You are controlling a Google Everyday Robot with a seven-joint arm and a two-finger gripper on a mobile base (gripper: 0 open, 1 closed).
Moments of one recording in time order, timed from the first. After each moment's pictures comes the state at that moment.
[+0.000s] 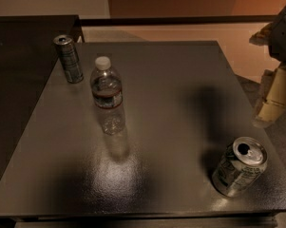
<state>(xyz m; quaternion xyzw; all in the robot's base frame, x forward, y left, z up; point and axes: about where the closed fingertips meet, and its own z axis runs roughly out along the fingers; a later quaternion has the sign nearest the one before) 0.438 -0.217 0.976 -0.60 0.78 -0.03 0.16</state>
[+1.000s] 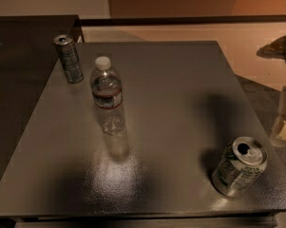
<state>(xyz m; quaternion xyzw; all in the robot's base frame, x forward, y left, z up) 0.408 -0.227 0.967 -0.62 0.76 -0.01 0.16</state>
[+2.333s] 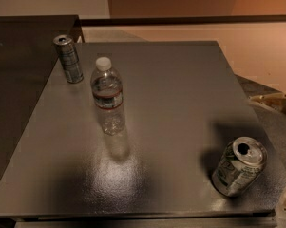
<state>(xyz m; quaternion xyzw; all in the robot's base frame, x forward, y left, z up) 0.322 -0.199 0.923 -0.65 0.72 0.11 0.20</state>
